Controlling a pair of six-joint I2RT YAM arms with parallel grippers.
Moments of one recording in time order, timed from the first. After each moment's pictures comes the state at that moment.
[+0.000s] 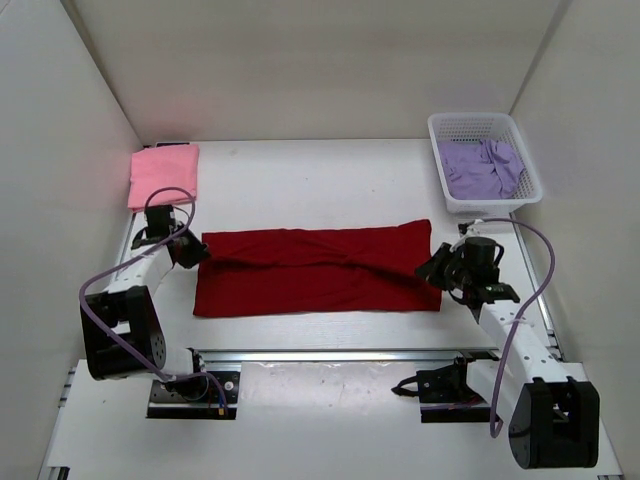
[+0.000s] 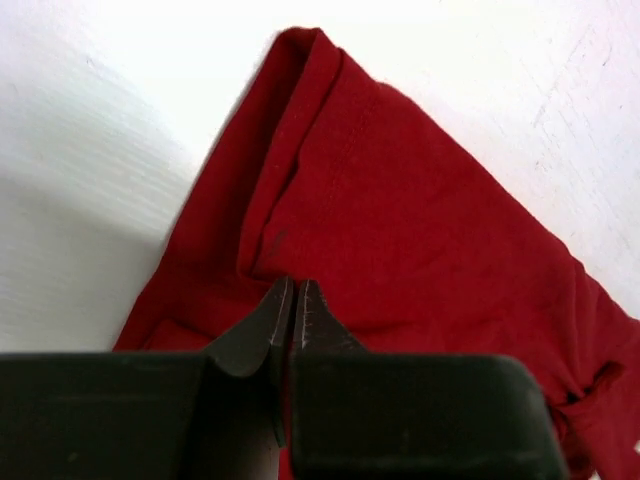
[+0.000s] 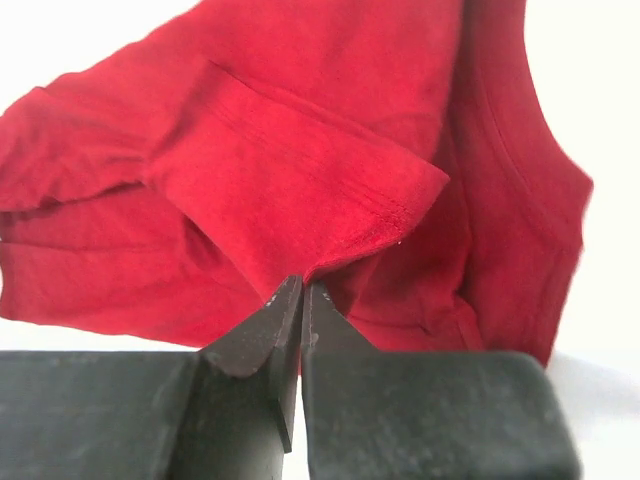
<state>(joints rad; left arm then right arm) 0.17 1.40 0.78 -0.33 0.14 -0.60 0.03 0.92 0.45 -0.20 -0.34 0.50</state>
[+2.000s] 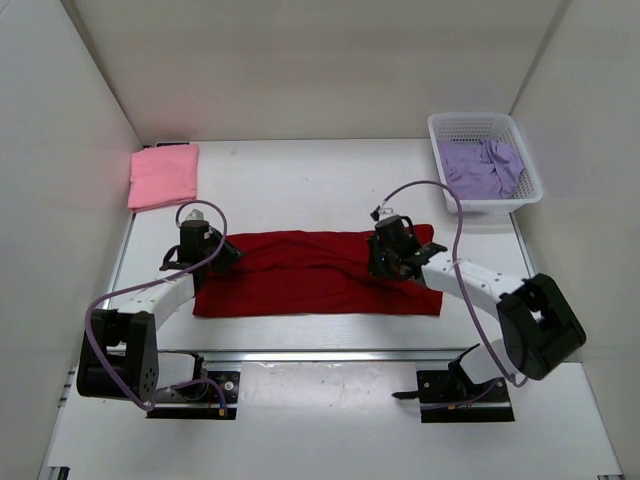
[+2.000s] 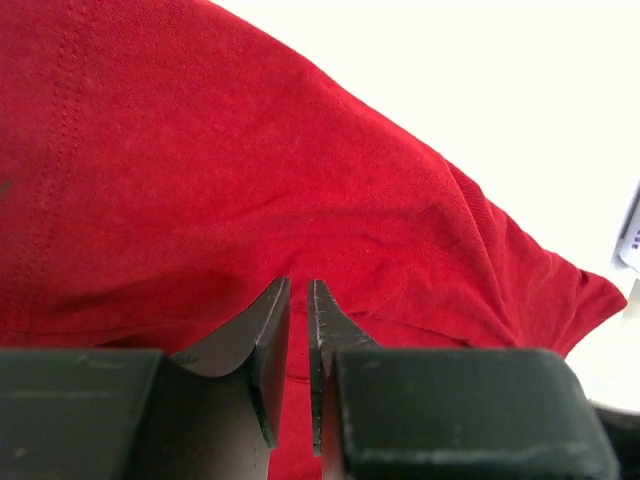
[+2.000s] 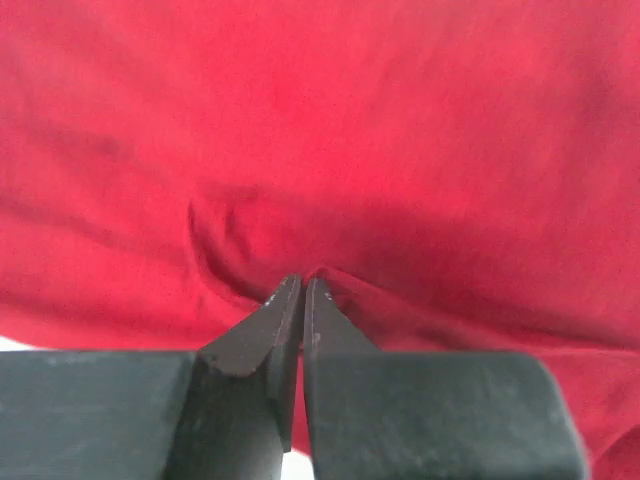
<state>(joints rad) -0.10 1.27 0.54 0.01 0.12 -0.81 0.57 1.45 0.80 -0.20 0.04 0.38</state>
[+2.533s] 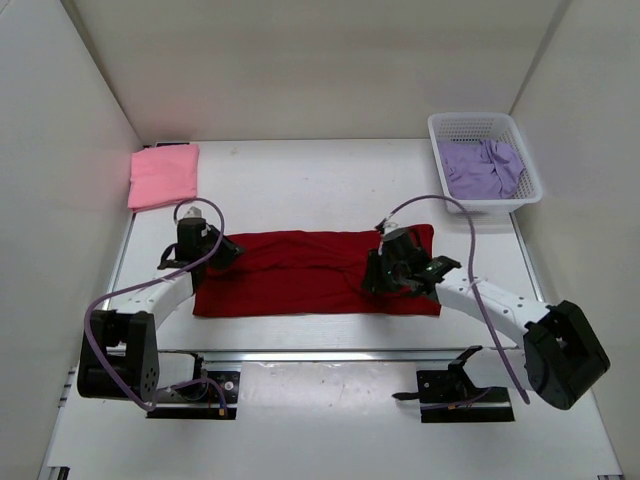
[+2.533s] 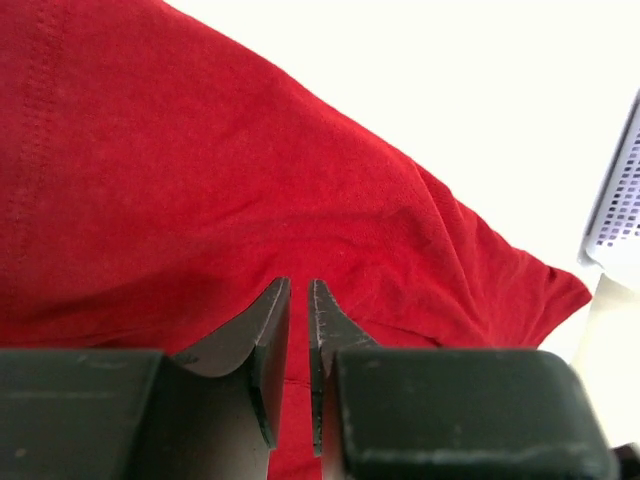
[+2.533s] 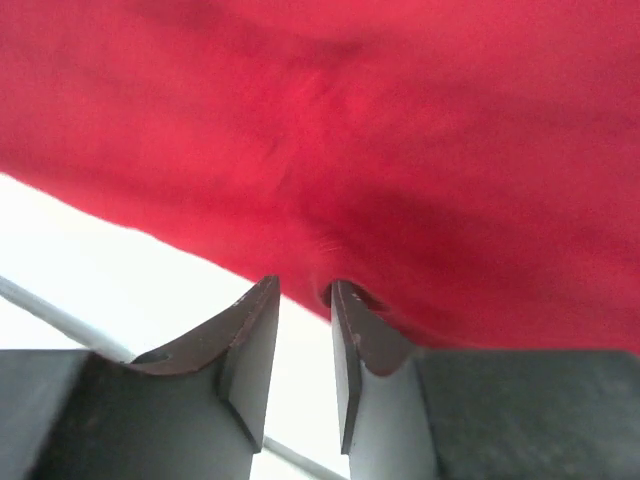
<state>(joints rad) -0.08 1.27 0.56 0.02 0.16 -0.84 0.65 1.25 0.68 -0.30 -0.09 0.52</state>
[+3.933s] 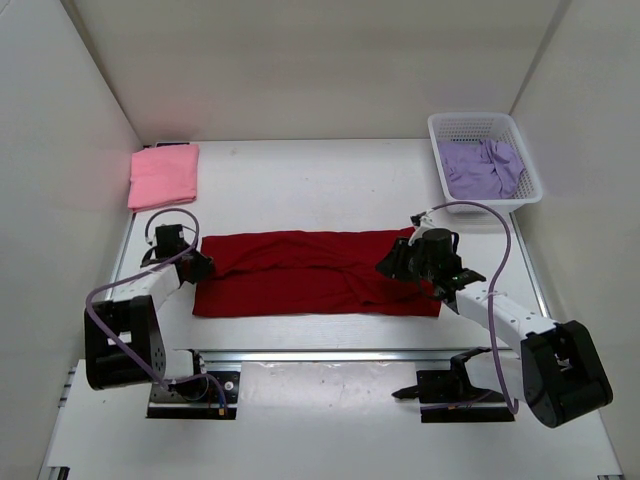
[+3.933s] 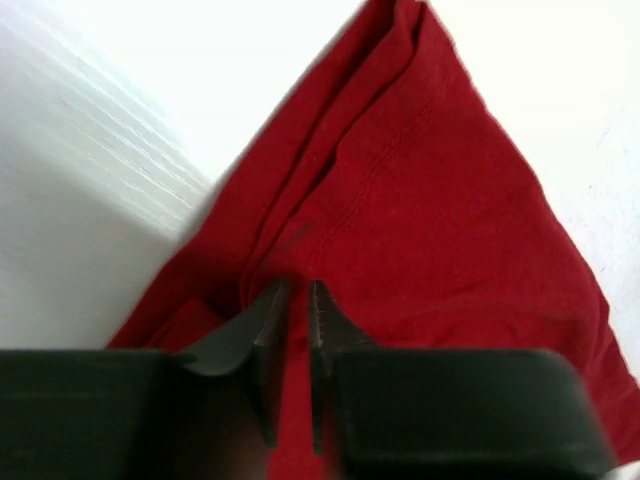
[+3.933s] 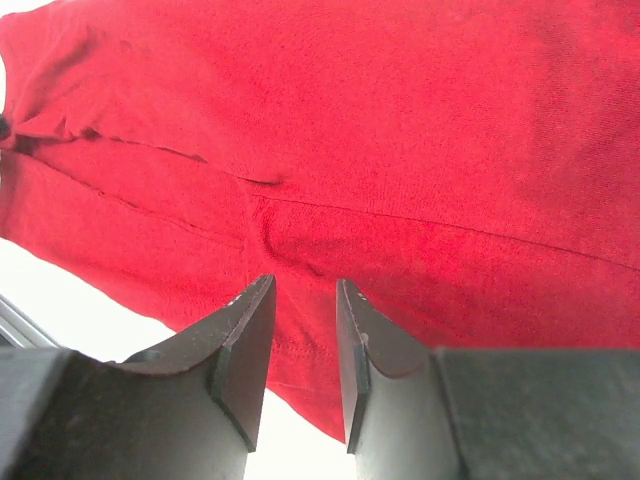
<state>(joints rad) 0.14 1.33 0.58 -0.18 0.05 -0.77 0.35 1.15 0.48 0.08 -0.29 0.52</state>
